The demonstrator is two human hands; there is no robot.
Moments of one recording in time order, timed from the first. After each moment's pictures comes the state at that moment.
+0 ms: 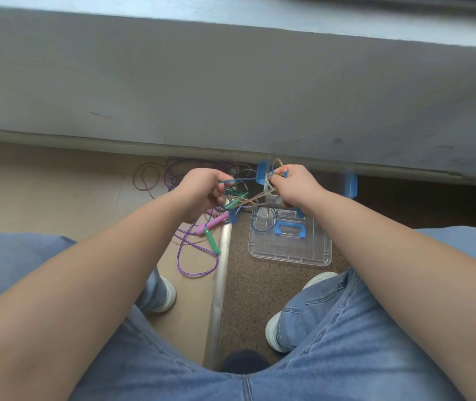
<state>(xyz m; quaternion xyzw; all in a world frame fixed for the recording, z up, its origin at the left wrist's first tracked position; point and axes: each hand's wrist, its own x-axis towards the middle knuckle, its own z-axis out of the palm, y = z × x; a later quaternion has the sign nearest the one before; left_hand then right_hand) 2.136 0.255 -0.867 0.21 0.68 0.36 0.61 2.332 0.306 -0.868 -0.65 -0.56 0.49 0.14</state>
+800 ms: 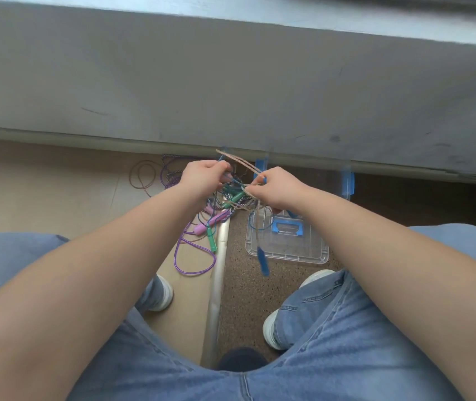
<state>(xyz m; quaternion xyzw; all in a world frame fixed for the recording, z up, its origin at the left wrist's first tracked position) 2.147 0.265 -0.867 0.29 0.73 0.37 0.50 2.316 0.298 -0.857 -0.56 -0.68 0.47 0.00</state>
